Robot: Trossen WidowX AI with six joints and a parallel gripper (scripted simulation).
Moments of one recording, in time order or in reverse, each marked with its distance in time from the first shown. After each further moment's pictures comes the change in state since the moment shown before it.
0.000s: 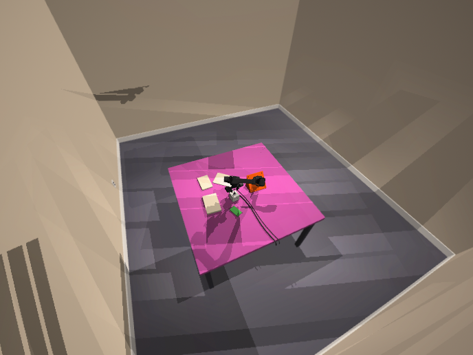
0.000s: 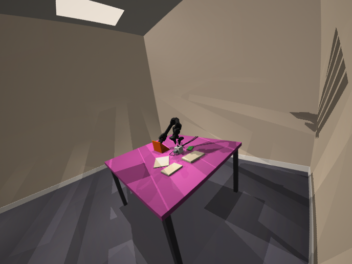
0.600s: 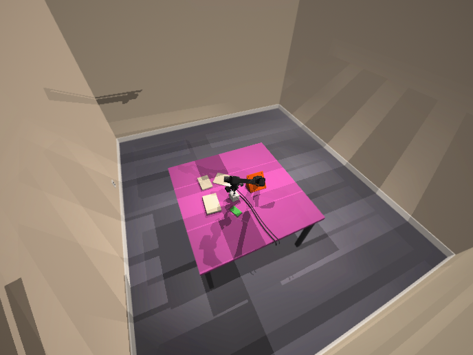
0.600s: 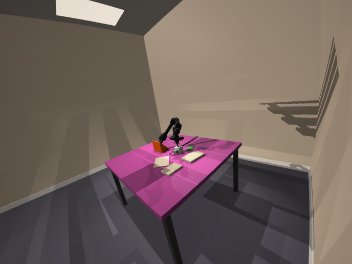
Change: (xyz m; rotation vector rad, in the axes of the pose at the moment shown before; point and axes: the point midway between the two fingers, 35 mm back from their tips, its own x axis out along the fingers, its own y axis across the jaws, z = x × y) arm 0.000 0.000 0.000 0.000 0.000 0.001
